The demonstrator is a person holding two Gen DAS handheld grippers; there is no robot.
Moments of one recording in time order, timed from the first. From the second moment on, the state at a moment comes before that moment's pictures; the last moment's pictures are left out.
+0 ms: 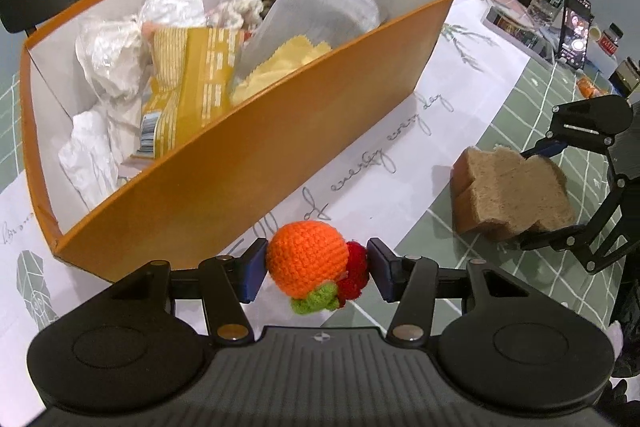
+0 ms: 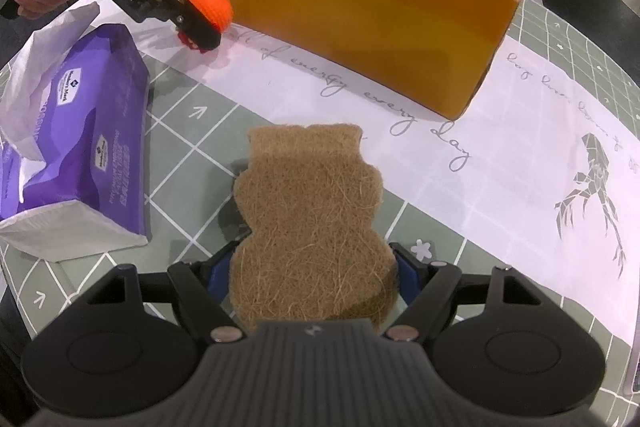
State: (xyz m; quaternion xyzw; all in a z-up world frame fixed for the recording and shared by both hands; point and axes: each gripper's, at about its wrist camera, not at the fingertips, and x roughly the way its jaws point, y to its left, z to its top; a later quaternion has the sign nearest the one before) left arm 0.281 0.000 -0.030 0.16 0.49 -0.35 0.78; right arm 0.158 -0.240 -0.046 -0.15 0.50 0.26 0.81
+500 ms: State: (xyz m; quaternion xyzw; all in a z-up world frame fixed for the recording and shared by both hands) left arm 0.265 0.030 -0.005 0.14 0.46 -0.36 0.80; right arm 0.134 -0.246 -0.024 -0.17 0.49 0.25 0.82
